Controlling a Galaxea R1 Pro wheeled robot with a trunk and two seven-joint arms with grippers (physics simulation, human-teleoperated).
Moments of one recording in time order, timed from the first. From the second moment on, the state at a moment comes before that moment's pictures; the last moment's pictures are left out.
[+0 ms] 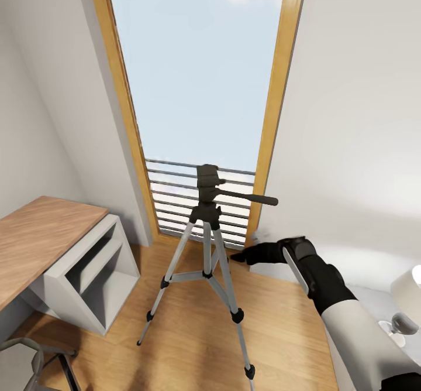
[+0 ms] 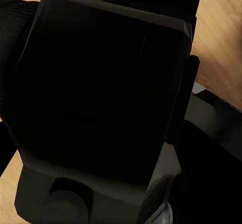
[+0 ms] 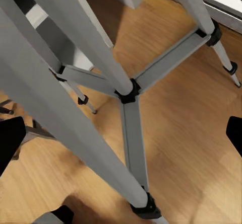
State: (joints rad) left arm -0.21 0.08 -0.41 -0.05 0.96 -0.02 0.07; right arm -0.77 -0.09 0.21 -0.99 -0.04 0.79 0.63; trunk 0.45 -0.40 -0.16
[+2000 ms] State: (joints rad) left arm -0.21 0.08 -0.42 -0.05 0.96 -0.02 0.07; right arm -0.77 -0.06 0.28 -0.90 -0.05 0.49 0.77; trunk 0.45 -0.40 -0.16
